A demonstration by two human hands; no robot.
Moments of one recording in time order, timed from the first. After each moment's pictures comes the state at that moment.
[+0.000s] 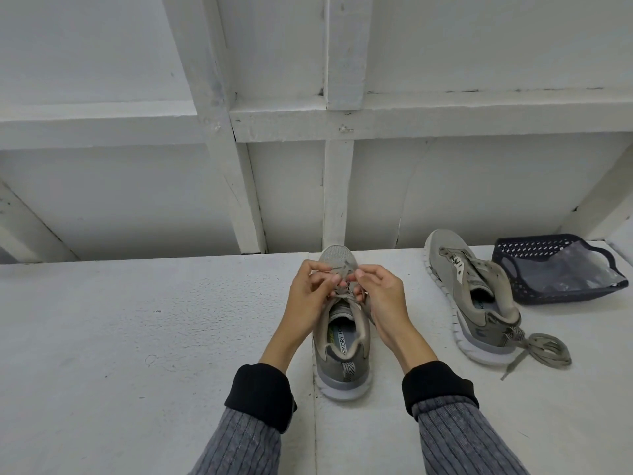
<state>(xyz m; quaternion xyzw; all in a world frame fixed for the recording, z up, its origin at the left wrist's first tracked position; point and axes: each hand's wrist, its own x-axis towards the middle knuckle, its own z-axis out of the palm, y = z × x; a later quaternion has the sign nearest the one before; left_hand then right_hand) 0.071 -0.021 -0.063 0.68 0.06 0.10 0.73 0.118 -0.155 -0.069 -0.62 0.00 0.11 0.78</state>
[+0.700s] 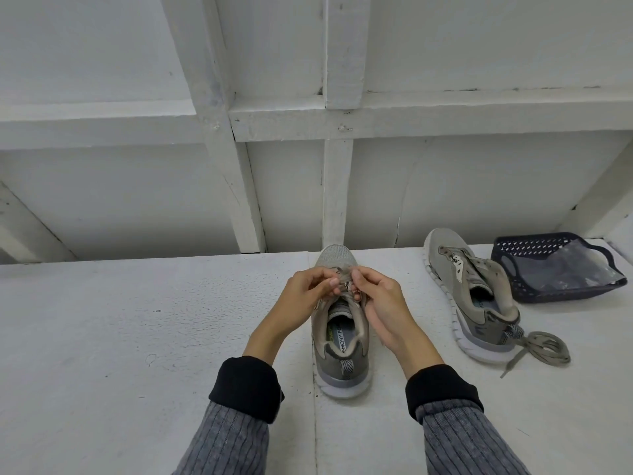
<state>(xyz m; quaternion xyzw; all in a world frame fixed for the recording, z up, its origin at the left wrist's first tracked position) 0.078 0.001 -0.064 0.75 -0.01 0.00 0.66 0.114 -0.158 -0.070 -0.52 -0.04 0.19 0.83</state>
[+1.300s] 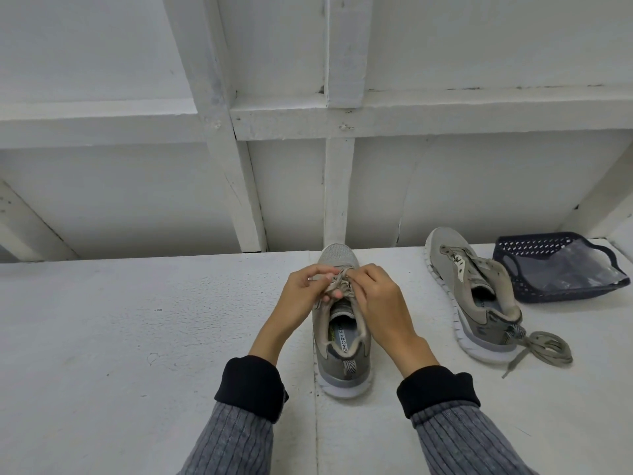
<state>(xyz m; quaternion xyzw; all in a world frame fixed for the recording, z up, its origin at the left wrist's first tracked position) 0.076 -0.002 -0.065 0.70 0.06 0.02 0.71 0.113 -0.161 -0.078 -0.86 -0.31 -0.22 0.33</state>
